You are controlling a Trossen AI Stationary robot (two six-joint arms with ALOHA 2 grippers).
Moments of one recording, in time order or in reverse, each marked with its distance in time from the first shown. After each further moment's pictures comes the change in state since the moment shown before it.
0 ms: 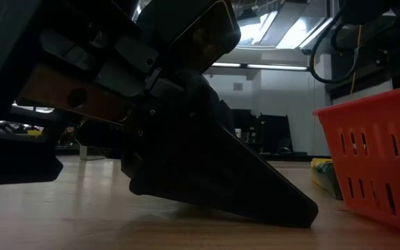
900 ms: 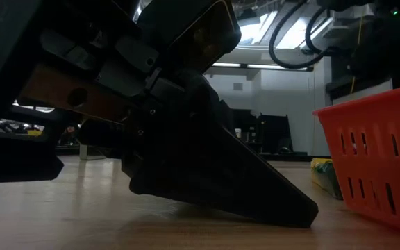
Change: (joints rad) left arm 0.002 0.000 0.000 -0.003 0.006 0.000; right arm 0.072 0.175 0.045 0.404 0.002 0.044
